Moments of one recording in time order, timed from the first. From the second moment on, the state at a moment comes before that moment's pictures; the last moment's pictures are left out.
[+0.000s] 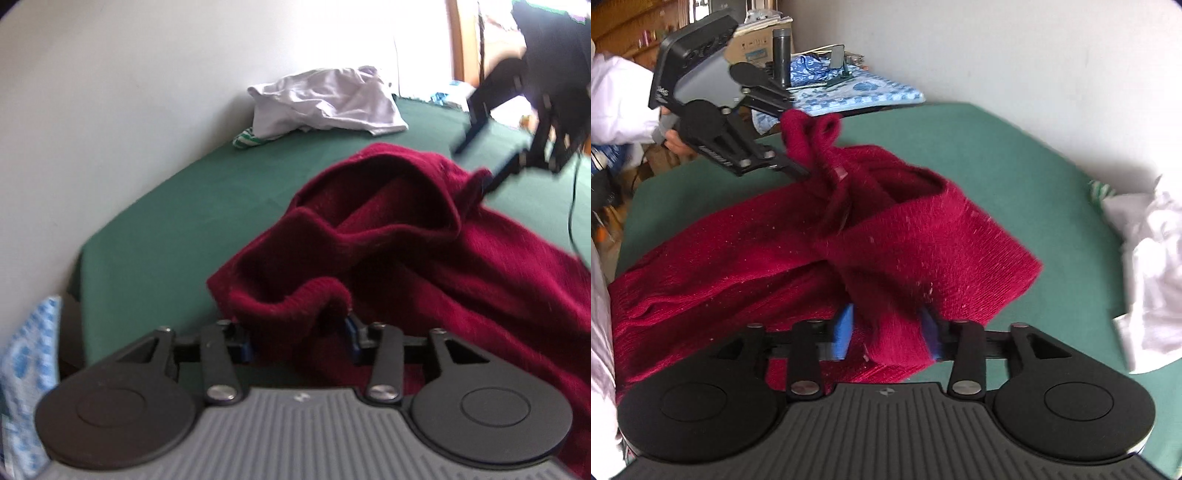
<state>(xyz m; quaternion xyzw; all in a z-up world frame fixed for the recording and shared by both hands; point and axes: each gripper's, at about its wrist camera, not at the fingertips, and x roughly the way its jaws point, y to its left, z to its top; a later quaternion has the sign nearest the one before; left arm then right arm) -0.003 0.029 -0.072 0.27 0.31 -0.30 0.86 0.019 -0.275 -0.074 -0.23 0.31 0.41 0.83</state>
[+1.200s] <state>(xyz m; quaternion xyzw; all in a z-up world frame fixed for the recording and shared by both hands) -0.015 0.060 -0.058 0.12 0.33 -0.33 0.88 0.036 -0.263 -0.070 -0.09 0.37 0.27 0.88</state>
